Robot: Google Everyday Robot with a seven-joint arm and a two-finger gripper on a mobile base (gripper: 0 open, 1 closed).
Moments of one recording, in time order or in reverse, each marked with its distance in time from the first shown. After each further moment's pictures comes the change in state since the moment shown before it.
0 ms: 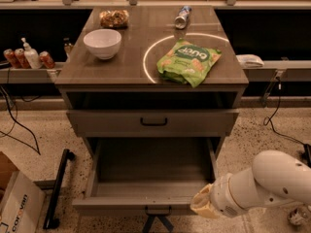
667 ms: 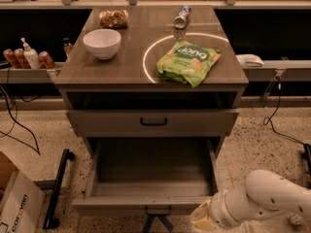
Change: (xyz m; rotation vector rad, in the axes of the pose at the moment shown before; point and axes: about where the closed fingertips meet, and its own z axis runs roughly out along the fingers) arm 0.065 -0.006 0.076 -0.073 -0.016 0.125
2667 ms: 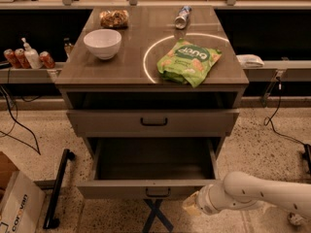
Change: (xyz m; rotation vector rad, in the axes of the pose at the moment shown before) arm 0.032 -0.110 0.108 0.081 -0.035 0.046
